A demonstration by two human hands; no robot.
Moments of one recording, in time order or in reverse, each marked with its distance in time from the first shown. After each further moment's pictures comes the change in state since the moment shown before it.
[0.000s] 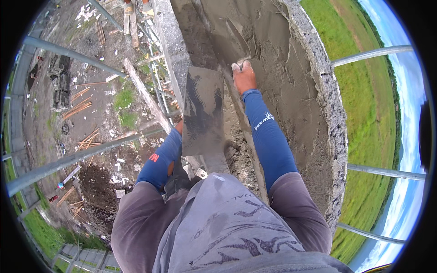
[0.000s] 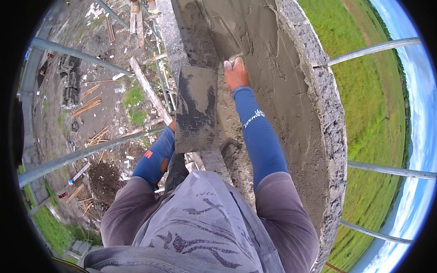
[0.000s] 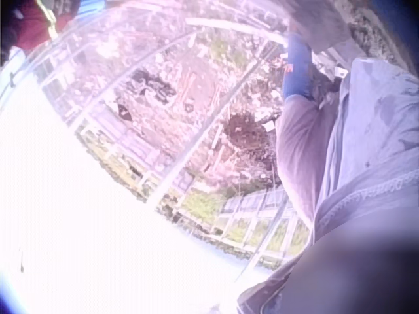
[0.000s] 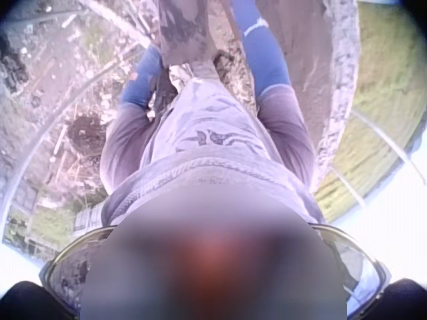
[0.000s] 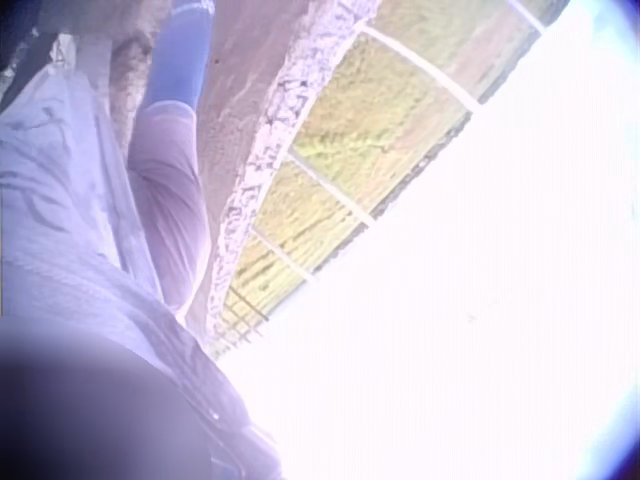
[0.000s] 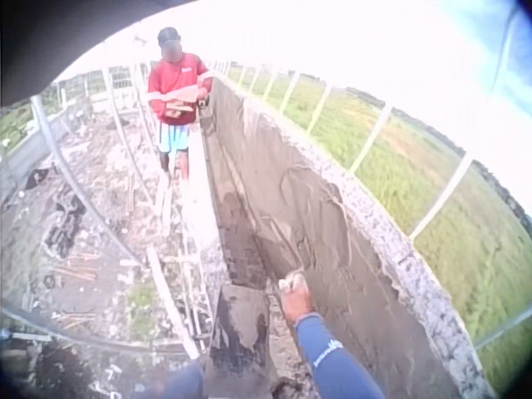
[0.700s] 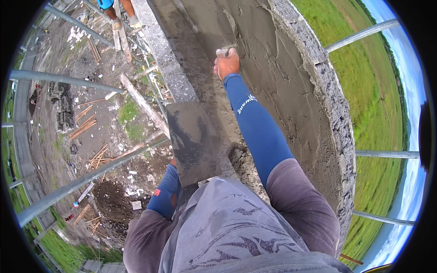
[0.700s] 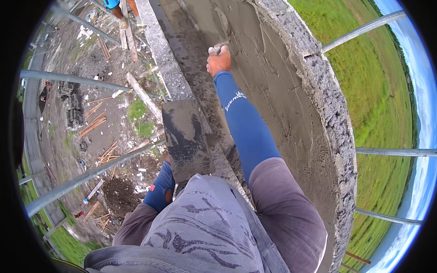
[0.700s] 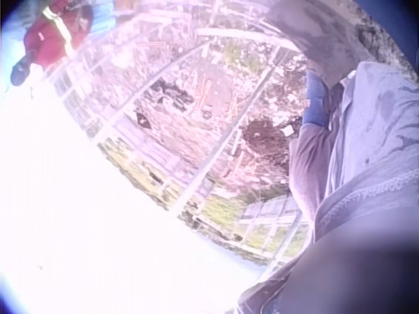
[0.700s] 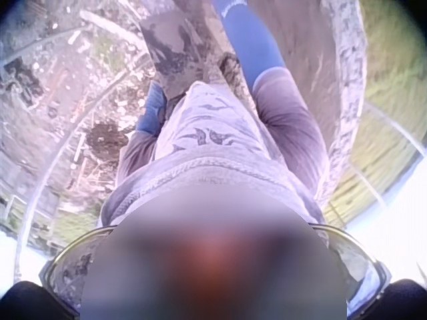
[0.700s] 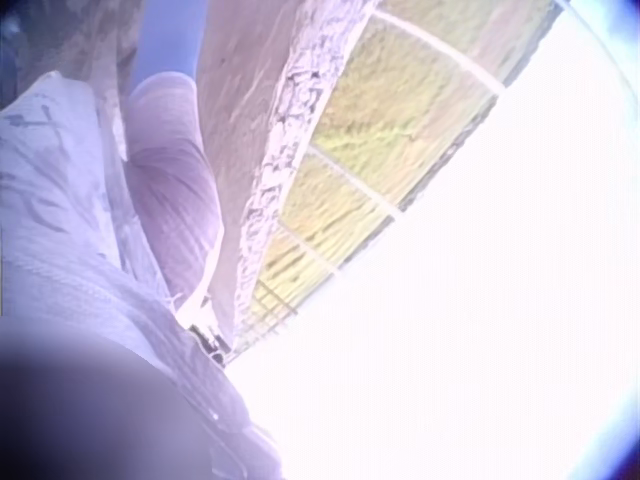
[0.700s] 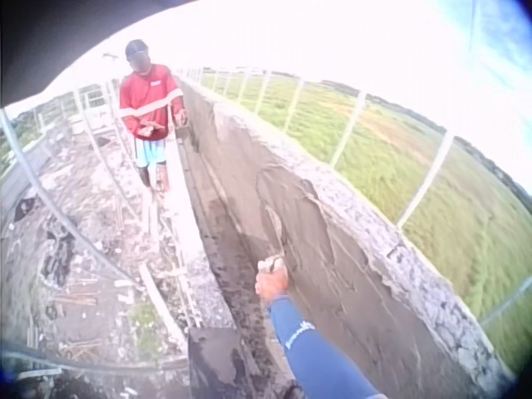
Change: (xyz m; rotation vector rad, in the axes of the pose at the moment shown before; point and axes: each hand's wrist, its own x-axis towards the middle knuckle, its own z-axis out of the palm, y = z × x) left_hand -0.063 -0.077 -0.045 0.022 0.124 -0.123; right_hand 0.055 -0.028 0.039 0.744 0.045 0.389
